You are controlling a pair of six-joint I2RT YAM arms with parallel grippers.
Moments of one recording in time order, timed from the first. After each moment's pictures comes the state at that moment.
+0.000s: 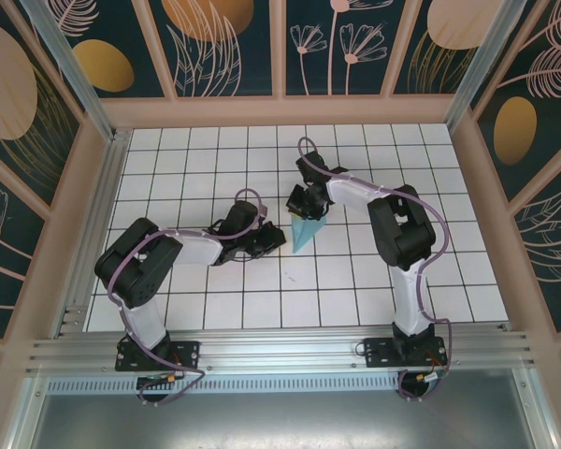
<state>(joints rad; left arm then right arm) -0.65 1.80 0.76 0.34 0.43 -1.09 0.53 2.09 1.48 -0.55 -0.27 0.91</state>
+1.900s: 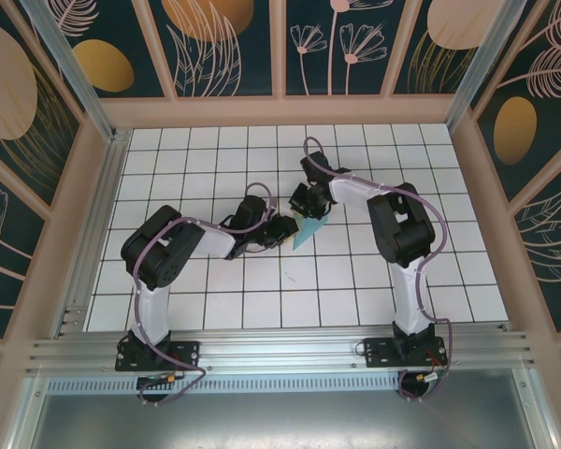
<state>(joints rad) -0.65 2.00 0.88 0.54 0.47 -1.16 0.50 2.12 1.47 -0.49 -0.28 0.97</state>
